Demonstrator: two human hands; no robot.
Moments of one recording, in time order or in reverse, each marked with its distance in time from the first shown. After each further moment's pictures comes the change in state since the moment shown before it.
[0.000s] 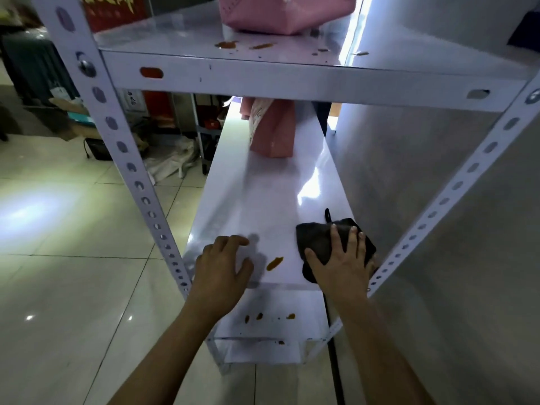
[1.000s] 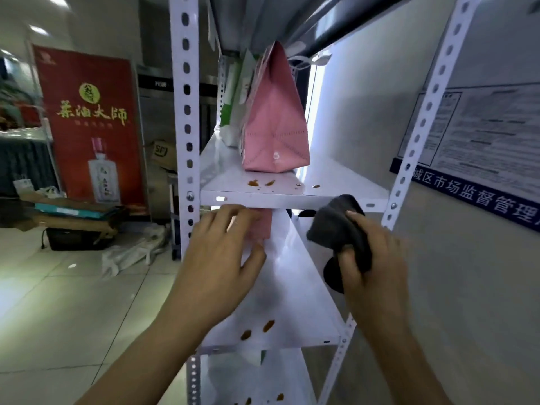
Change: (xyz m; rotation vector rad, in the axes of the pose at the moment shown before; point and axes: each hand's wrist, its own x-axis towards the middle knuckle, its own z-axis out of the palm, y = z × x) left_hand -0.042 0.097 -0.215 0.037 0.386 0.528; right_hand -0.137 -0.065 -0.224 0.492 0.895 -0.424
